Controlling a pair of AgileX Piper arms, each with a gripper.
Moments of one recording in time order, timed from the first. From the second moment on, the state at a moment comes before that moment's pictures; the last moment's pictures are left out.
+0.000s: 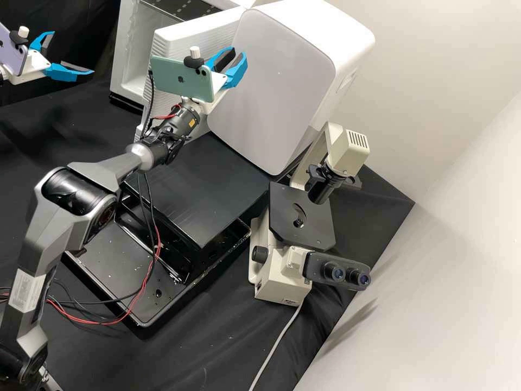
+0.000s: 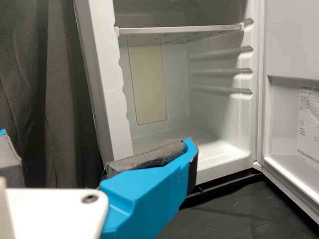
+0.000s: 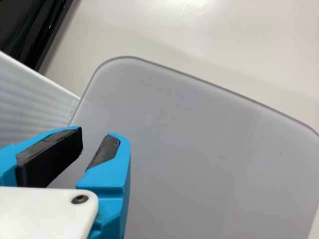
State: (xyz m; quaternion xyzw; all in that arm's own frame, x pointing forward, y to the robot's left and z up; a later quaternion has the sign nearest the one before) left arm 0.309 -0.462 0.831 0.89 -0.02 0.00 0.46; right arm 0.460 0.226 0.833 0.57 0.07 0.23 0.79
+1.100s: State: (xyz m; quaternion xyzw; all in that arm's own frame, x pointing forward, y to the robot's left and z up) left arm 0.309 -0.462 0.831 0.89 -0.02 0.00 0.46; right arm 0.488 0.269 0.799 0.59 0.19 0.18 0.77
